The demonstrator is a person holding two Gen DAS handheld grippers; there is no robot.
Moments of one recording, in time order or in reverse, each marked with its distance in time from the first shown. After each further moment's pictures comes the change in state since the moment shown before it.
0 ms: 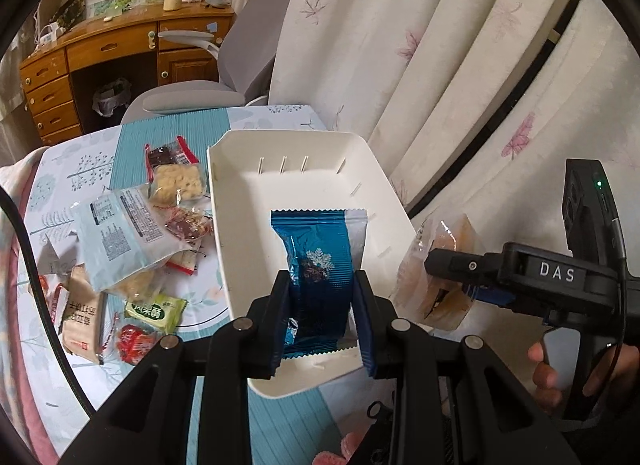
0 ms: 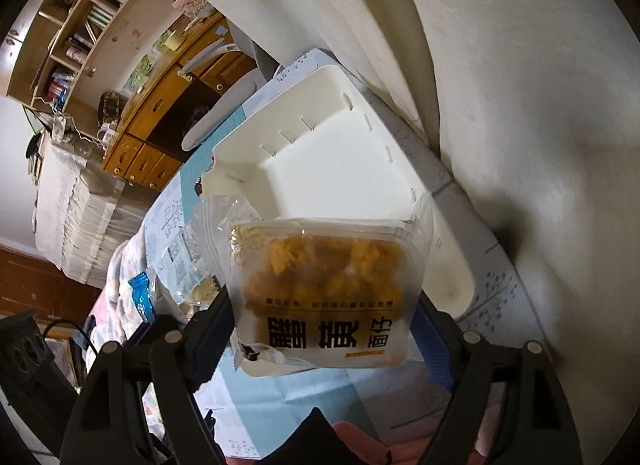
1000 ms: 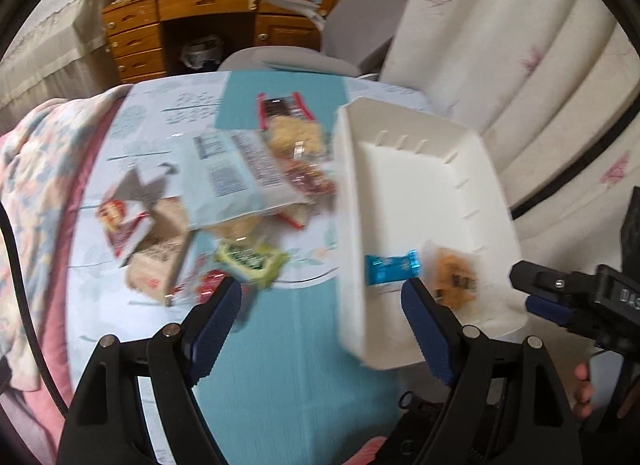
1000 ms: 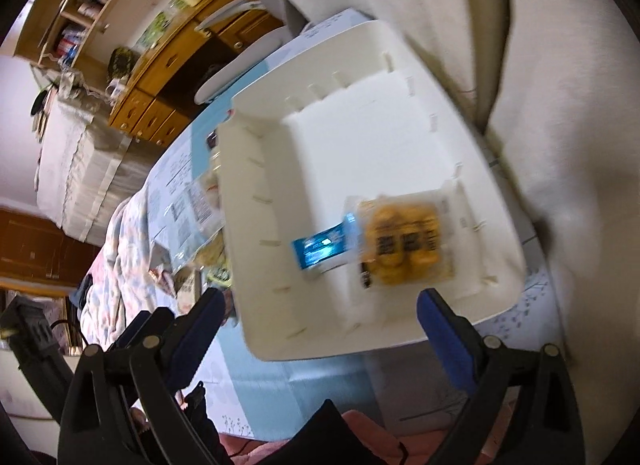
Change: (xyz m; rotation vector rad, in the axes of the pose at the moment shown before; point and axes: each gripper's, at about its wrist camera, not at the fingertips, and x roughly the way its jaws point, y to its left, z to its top) left arm -0.017 0.079 -0.029 -0.205 0.066 0.262; right arm 0.030 0.034 -0.014 -0.103 0.123 0.023
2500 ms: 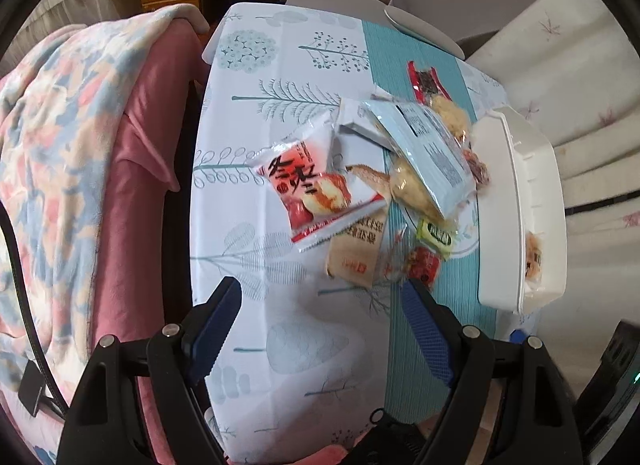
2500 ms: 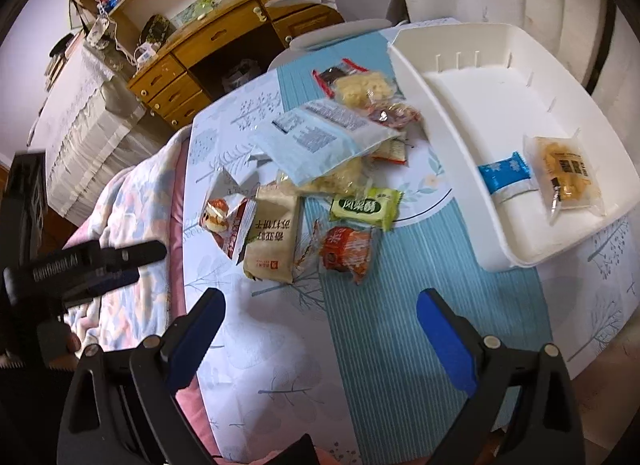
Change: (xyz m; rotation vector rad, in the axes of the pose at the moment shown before) left arm 0.008 0.248 0.043 -0.100 0.272 -0.076; right arm 0.096 0.204 -0.127 -0.120 -0.142 -0.111
